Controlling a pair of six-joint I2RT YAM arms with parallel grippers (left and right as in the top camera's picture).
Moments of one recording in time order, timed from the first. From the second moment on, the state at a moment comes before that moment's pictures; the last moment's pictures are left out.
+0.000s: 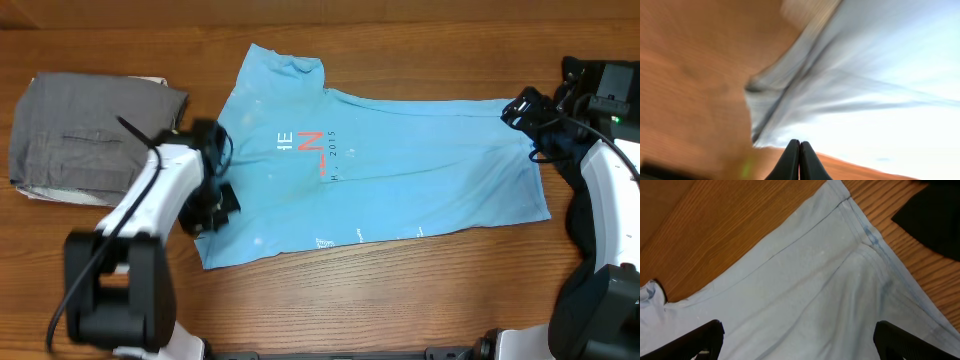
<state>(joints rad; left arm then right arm) -0.09 1.73 1.21 -1.19 -0.04 -0.54 -0.27 1.62 1.35 -0.77 -0.18 0.44</state>
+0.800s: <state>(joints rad) -0.13 2.06 2.49 -1.36 0.10 -0.35 -0.27 1.62 1.35 -0.77 -0.18 0.44</state>
